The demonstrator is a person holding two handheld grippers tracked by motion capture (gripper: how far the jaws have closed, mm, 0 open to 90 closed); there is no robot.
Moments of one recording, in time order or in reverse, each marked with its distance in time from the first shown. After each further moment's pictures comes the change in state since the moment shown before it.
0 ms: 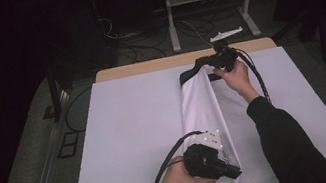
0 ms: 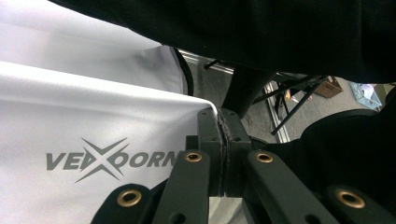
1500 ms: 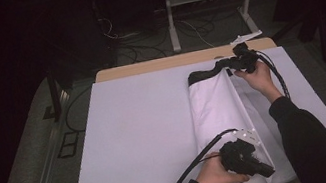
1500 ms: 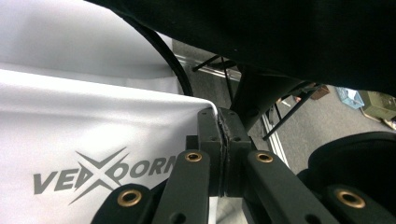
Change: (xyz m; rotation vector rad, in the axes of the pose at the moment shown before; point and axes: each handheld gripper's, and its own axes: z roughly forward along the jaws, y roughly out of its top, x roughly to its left) left arm 0.027 0.025 0.086 0.011 -0.079 -0.015; right arm -0.046 -0.035 -0.030 0.050 -0.072 -0.061
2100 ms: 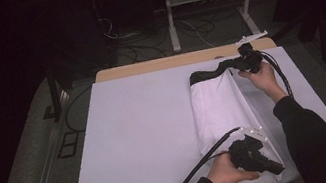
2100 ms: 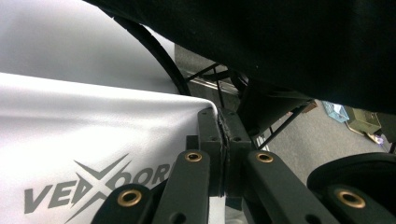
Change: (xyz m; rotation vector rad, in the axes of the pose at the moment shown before) left arm 0.016 0.005 0.024 -0.042 -0.045 -0.036; right arm -0.014 -0.010 -0.003 -0.006 0.026 0.029
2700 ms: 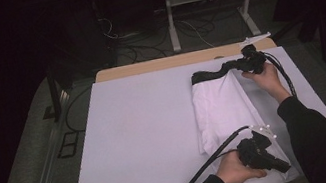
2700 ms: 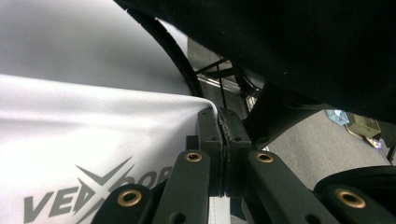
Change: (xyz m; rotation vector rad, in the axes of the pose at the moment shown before) left arm 0.013 0.007 0.023 0.030 0.011 -0.040; right arm -0.011 -0.009 -0.003 0.004 0.001 -0.016
